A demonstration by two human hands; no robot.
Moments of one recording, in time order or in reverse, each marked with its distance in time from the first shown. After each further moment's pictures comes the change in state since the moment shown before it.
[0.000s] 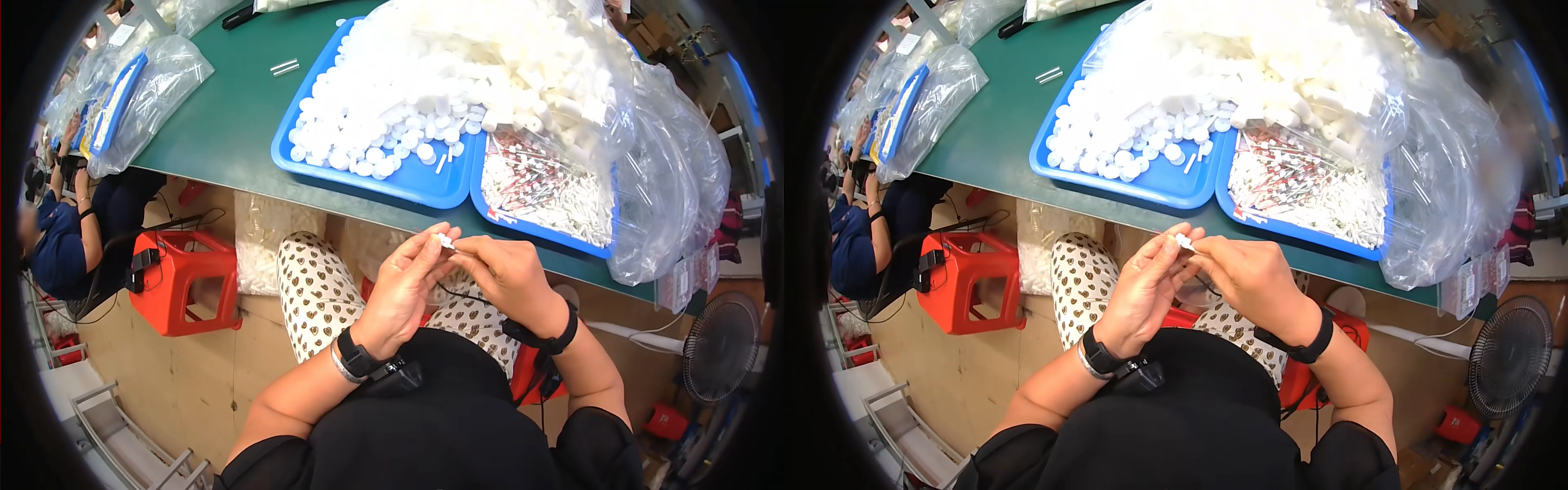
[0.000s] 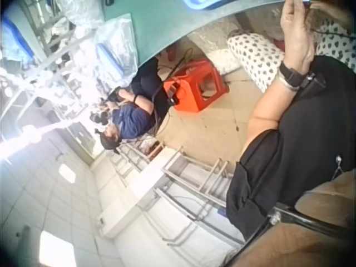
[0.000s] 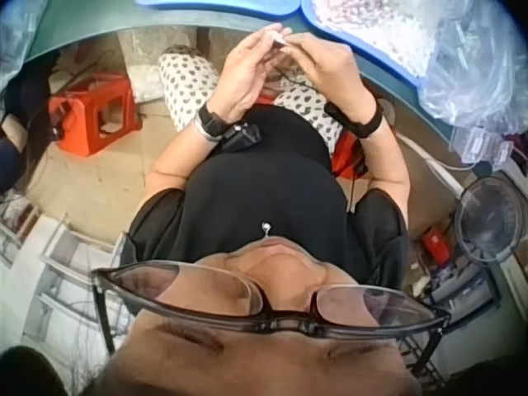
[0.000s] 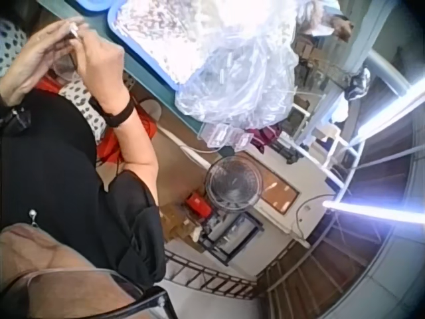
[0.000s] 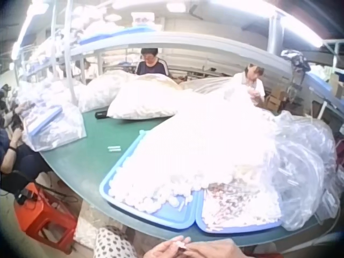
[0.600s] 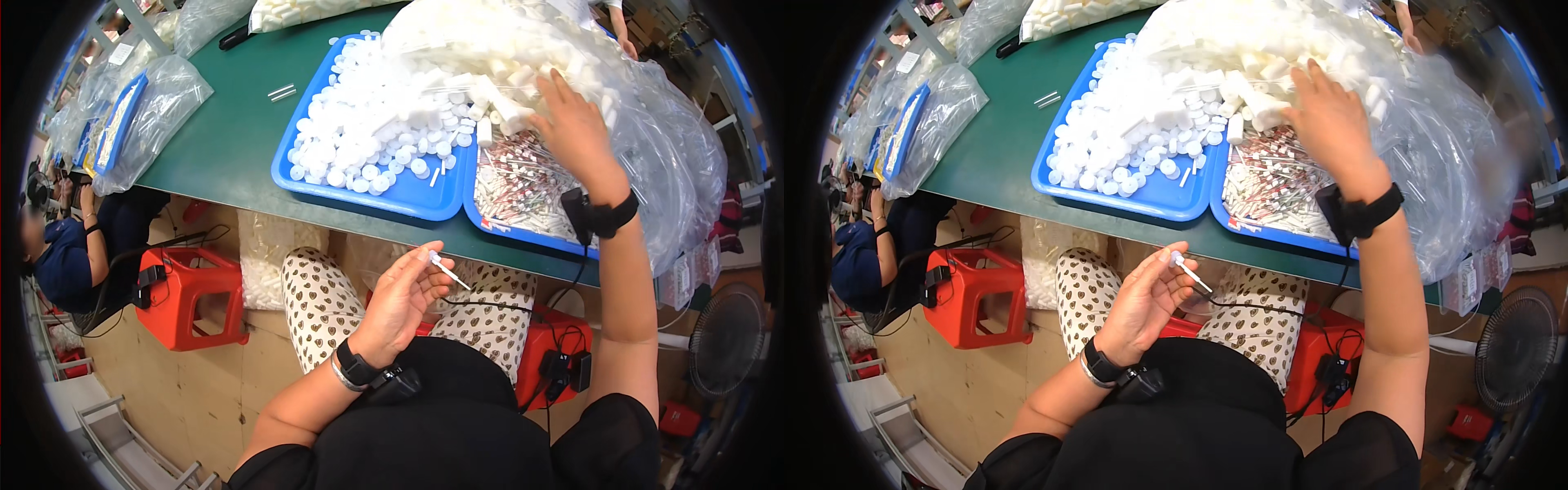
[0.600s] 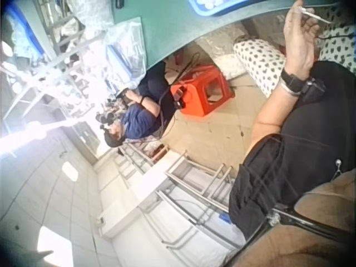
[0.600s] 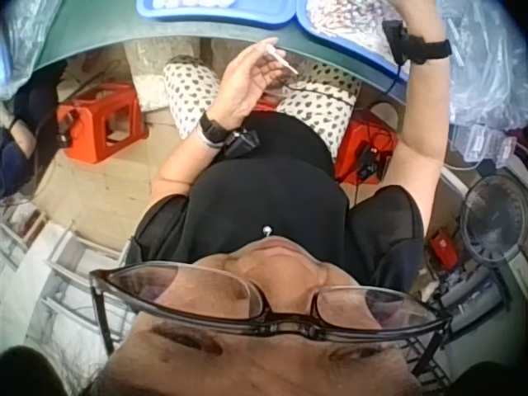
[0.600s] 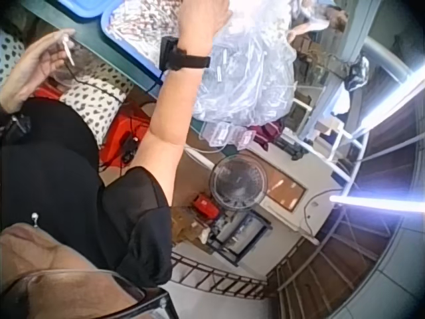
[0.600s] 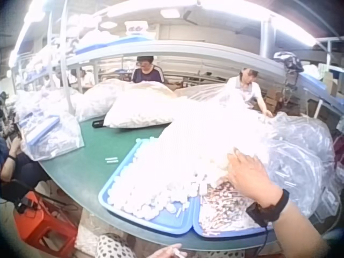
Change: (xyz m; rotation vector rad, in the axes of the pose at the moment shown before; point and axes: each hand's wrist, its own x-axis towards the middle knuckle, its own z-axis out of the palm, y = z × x) left_hand -0.004 0.006 -0.008 -0.017 0.033 -0.089; right_hand 0.104 0.095 -0.110 -1.038 0.011 0.217
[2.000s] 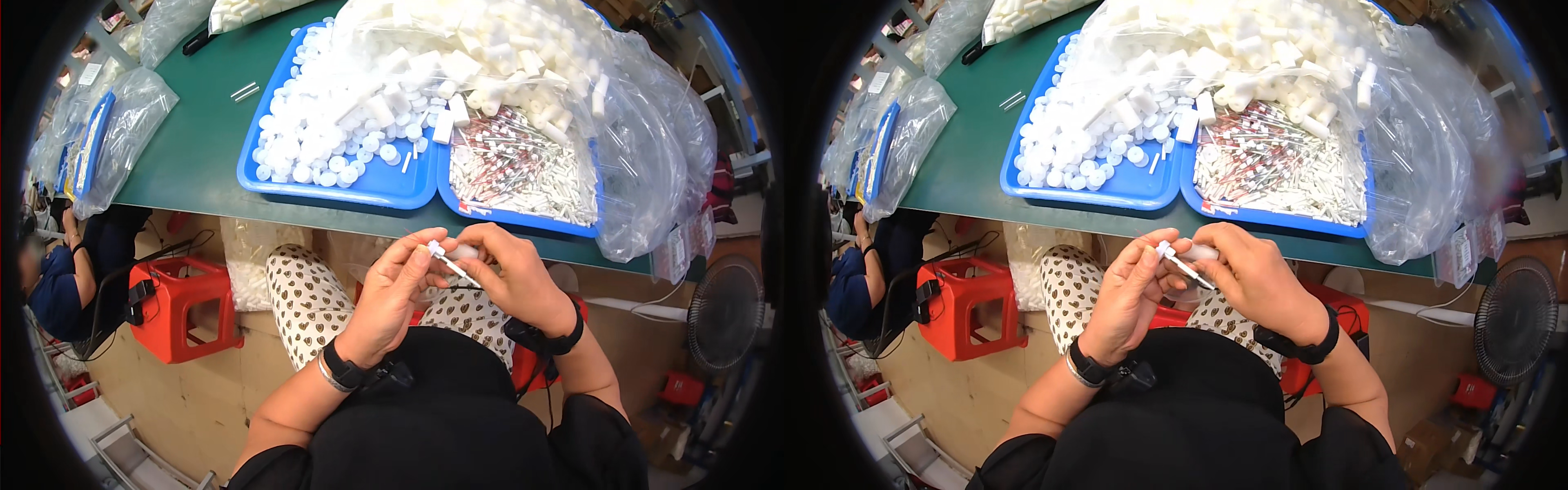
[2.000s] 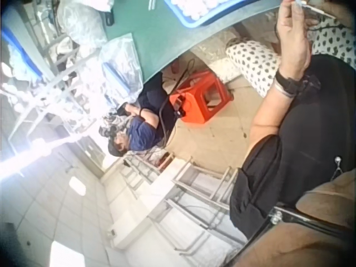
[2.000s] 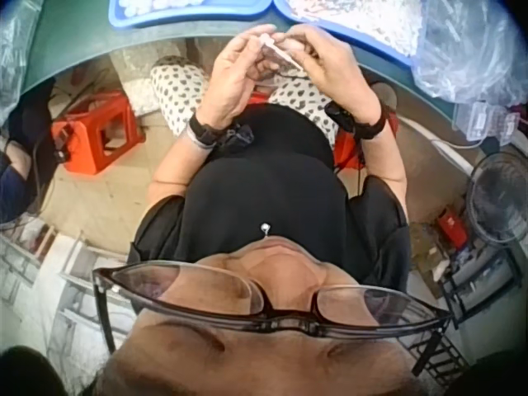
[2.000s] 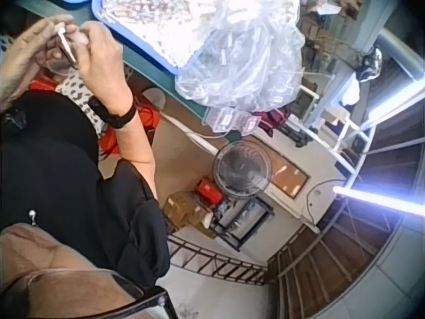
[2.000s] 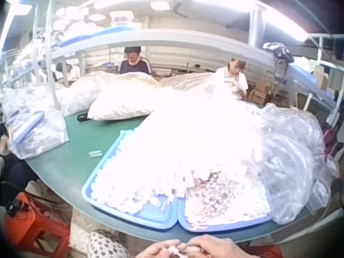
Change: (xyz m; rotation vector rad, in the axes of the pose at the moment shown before) left_hand -0.001 0.000 0.023 0.185 -0.206 0.115; right_hand -0.146 -0.099 -0.035 1.240 -0.250 0.067
